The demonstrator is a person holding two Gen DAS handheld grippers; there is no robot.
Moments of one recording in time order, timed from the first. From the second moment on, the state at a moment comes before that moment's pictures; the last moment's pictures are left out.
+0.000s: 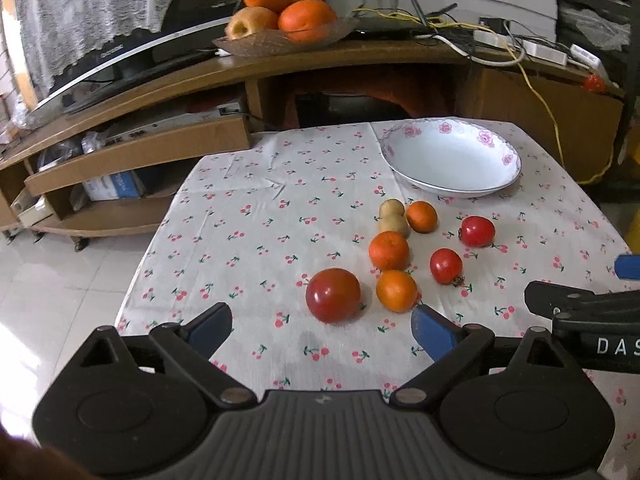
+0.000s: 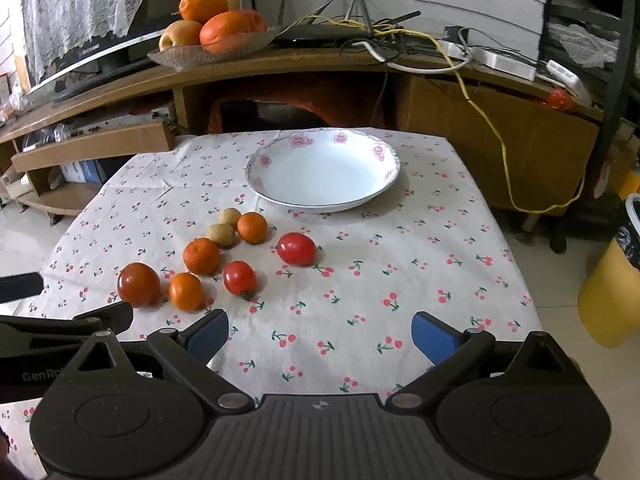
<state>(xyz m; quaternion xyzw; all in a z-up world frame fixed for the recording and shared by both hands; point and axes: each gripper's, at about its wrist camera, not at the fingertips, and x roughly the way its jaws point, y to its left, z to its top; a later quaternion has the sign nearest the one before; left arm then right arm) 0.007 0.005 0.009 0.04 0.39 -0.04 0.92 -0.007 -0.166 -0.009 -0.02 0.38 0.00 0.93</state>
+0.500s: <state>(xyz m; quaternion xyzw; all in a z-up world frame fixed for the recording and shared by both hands) 0.047 0.007 -0.016 0.10 0.40 -0.14 0.90 0.041 -0.153 -0.025 -0.03 0.43 0.13 0.89</state>
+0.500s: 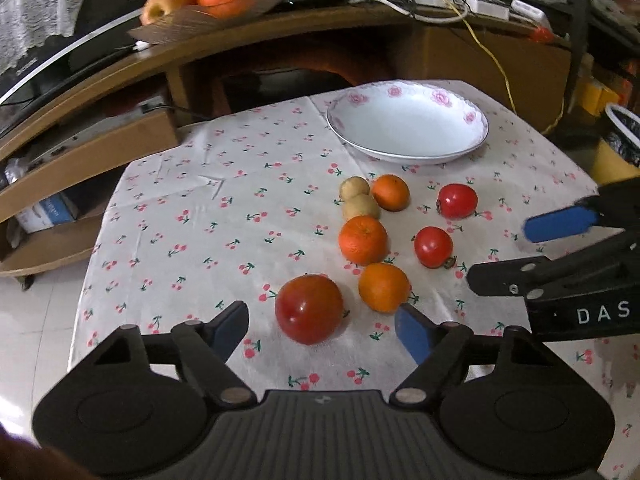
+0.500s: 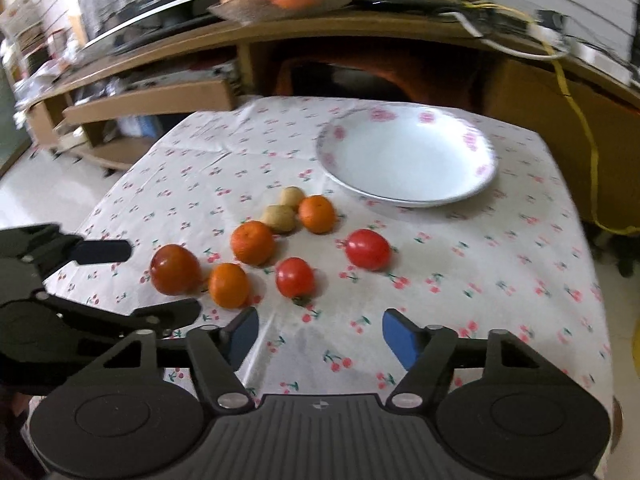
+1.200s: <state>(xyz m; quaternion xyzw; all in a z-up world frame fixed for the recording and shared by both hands) 0.081 0.017 -0.038 0.08 0.43 -0.17 0.88 0.084 -0.141 -0.047 -0.08 0.44 0.21 0.87</state>
